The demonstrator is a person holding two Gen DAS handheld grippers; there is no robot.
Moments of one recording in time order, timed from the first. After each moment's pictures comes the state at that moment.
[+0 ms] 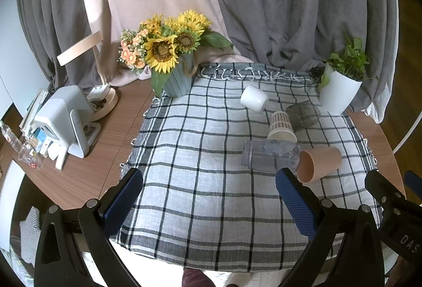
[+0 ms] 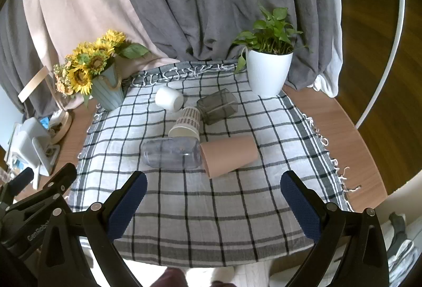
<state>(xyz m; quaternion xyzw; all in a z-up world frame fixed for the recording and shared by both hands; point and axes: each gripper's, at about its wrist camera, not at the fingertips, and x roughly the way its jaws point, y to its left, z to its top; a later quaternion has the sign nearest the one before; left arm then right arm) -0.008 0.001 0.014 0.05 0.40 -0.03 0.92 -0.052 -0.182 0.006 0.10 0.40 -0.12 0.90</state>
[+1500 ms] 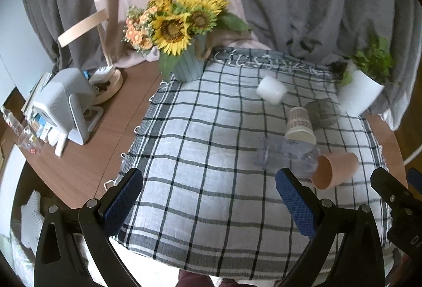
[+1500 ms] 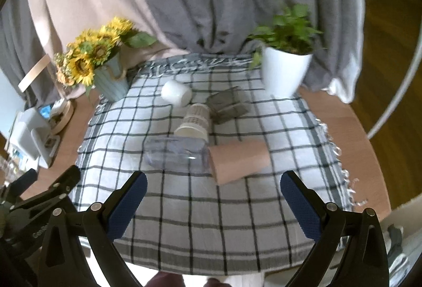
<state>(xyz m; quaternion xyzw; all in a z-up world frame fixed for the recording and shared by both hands) 0.041 0.012 -0.011 0.02 0.44 0.02 0.90 -0.006 -0.182 -0.005 0.08 0.43 -0.08 0.89</state>
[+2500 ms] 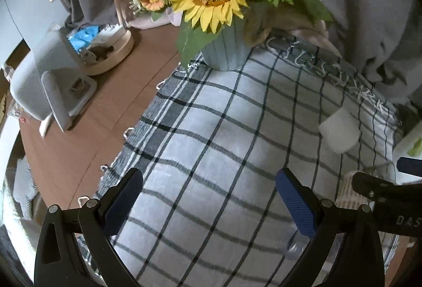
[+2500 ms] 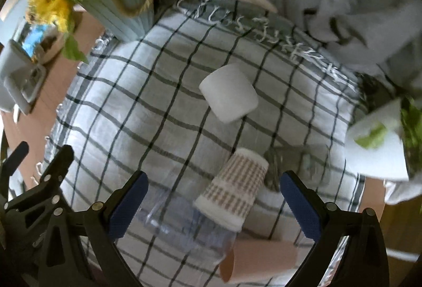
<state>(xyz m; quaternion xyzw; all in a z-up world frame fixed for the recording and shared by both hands) 0.206 0.044 -0.085 -0.07 0.52 0.13 0.84 0.256 -0.123 -0.081 -0.10 0.63 0.07 0.77</state>
